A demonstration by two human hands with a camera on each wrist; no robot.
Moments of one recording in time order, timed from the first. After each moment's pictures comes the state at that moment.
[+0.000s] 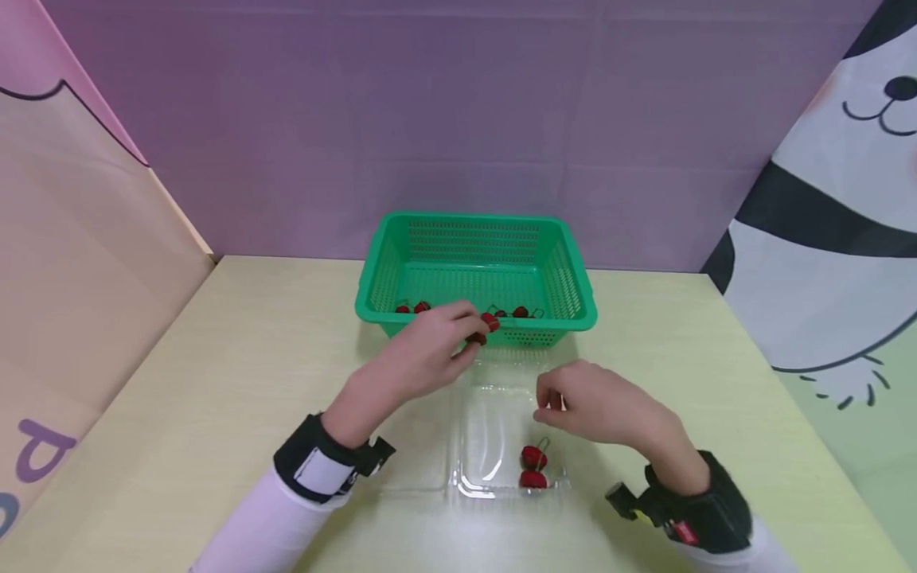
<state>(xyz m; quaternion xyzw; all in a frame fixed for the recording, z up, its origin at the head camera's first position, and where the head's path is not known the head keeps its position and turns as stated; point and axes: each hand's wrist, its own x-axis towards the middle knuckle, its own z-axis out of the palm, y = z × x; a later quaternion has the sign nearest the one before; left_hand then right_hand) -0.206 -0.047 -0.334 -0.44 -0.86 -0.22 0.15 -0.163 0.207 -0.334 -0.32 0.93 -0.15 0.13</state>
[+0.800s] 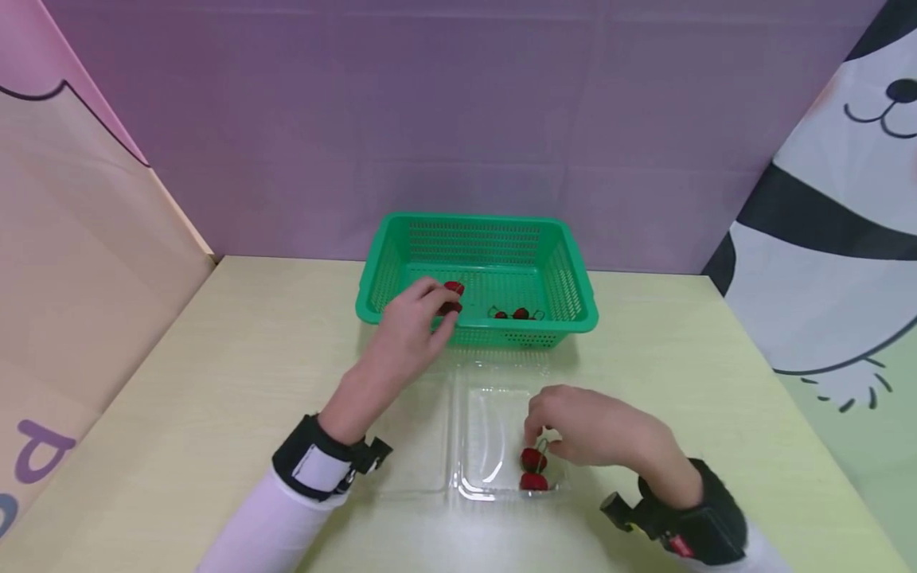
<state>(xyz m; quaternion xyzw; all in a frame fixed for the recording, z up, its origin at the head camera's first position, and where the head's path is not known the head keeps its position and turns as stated) -0.218 -0.058 -0.345 -0.32 -0.85 -0.32 0.26 -0.153 0.196 -0.337 -0.39 0.90 -0.08 0.19</state>
